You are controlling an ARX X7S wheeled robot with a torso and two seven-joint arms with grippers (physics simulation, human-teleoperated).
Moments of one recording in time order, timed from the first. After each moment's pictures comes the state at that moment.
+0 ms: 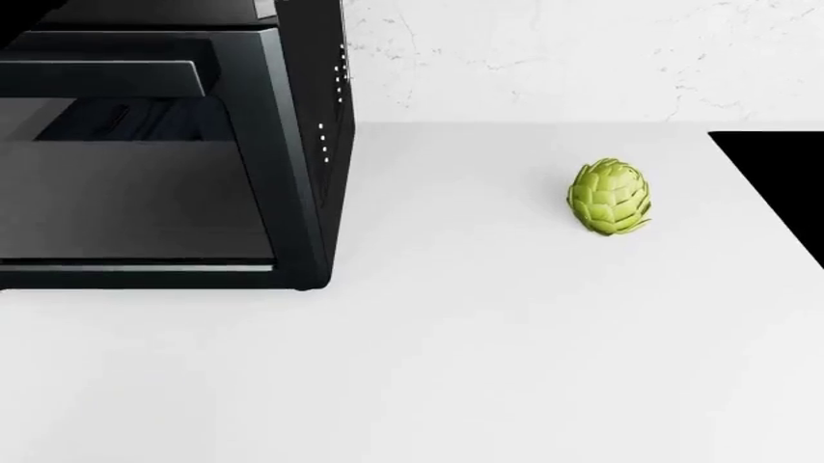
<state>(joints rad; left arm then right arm) -1.47 -0.69 0.23 0.48 -1.95 -0.76 -0.73 2.36 0.05 0.01 0.90 0.12 0.91 -0.12</state>
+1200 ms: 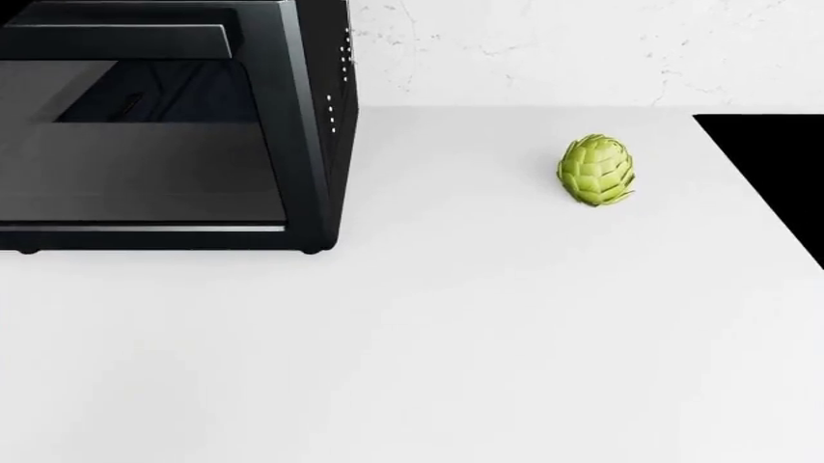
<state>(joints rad) -1.47 -0.70 0.22 0.50 -1.96 -0.74 -0.73 2.36 0.05 0.01 0.91 0.10 0.91 -0.13</state>
